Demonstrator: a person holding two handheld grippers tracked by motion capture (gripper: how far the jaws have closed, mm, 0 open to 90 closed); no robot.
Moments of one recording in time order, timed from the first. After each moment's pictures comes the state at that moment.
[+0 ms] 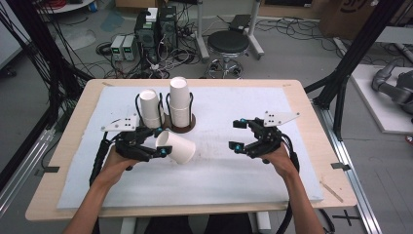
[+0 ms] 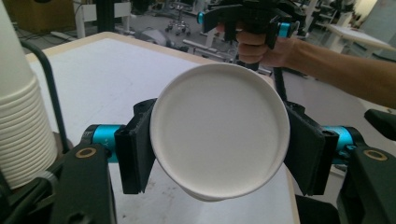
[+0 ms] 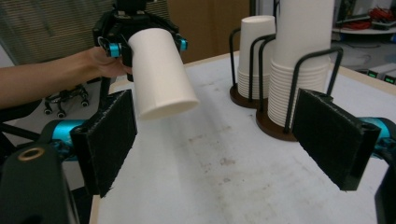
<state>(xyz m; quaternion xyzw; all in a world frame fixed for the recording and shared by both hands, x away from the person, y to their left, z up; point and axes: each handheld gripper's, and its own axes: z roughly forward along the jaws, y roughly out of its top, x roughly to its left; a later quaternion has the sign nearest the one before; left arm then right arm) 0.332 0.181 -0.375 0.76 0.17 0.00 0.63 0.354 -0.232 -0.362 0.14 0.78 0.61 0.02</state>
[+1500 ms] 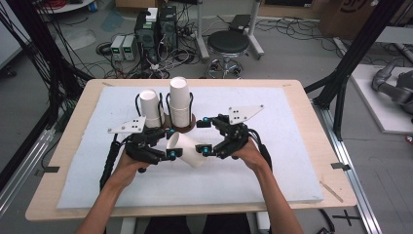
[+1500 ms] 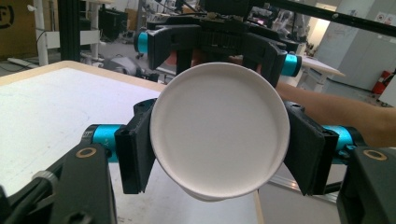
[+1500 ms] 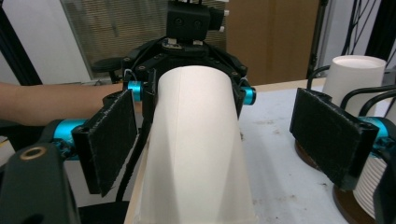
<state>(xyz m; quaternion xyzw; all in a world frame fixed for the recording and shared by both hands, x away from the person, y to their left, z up) 0.327 0.155 -0.373 0.72 0.13 -0.03 0.68 0.358 -0.145 -0.349 0.04 0.77 0.63 -0.04</state>
